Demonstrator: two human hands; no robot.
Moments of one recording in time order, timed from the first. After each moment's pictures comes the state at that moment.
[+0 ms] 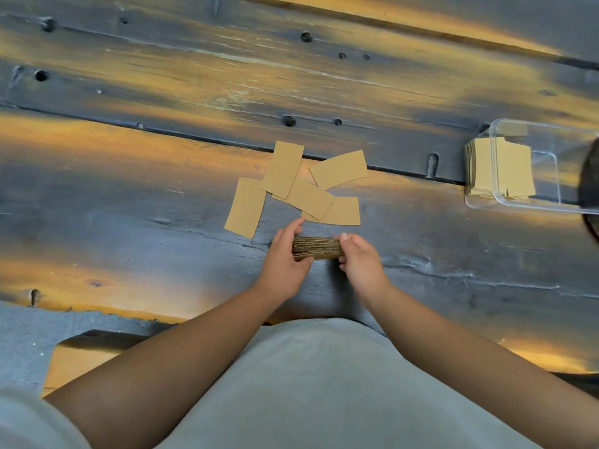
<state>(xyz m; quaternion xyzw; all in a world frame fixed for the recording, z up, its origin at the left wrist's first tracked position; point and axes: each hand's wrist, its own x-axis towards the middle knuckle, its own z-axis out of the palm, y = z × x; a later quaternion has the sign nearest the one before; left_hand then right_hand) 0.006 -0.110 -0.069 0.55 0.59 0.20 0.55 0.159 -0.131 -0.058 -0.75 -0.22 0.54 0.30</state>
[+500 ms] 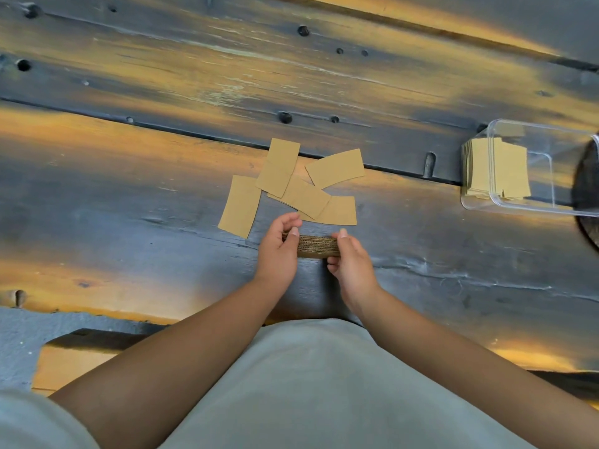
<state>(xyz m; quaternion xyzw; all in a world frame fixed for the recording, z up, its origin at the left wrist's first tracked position) 0.020 -0.096 -0.066 0.39 0.61 0.33 0.60 0.147 -0.131 -0.061 -0.74 -0.13 0.56 0.35</state>
